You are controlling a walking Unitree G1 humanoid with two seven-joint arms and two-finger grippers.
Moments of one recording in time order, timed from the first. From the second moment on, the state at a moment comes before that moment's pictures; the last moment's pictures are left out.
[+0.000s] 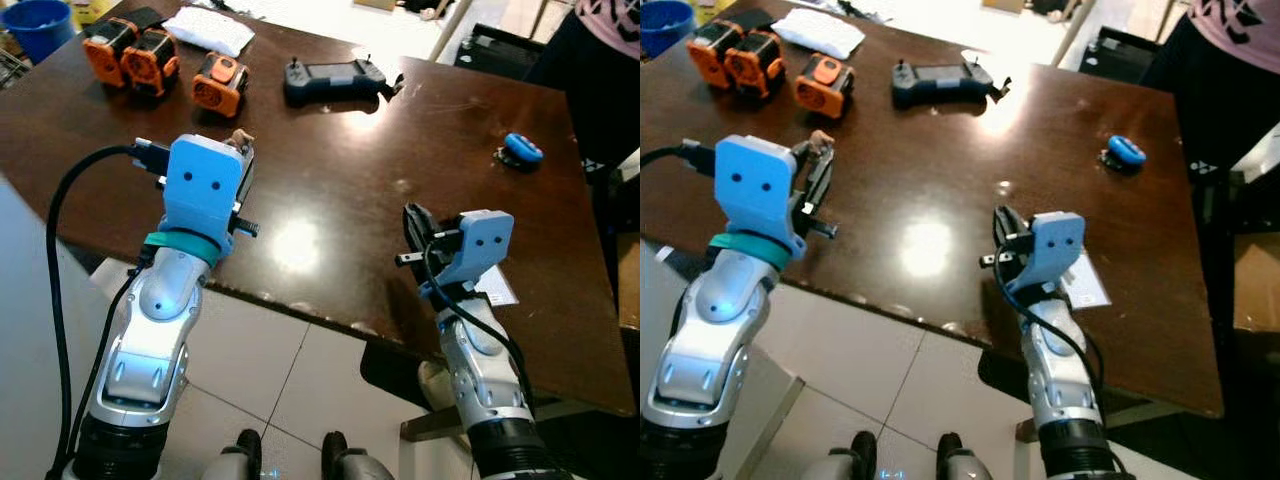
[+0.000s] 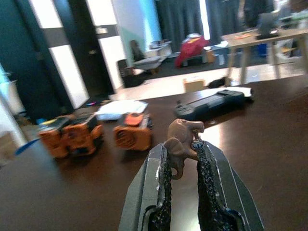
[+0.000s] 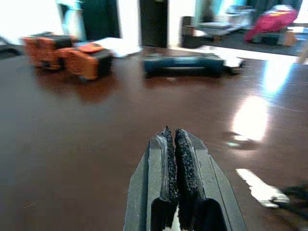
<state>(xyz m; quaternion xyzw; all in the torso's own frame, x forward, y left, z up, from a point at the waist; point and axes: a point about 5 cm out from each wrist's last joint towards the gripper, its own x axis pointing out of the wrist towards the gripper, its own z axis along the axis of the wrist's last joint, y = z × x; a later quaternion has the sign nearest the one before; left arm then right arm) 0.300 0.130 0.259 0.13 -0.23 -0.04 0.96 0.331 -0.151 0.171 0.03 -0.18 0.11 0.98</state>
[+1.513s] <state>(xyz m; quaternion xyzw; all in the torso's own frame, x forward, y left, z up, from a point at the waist) 0.303 0.132 0.250 0.13 -0.21 -0.04 0.97 0.333 -0.145 0.175 0.02 -0.20 0.12 0.97</state>
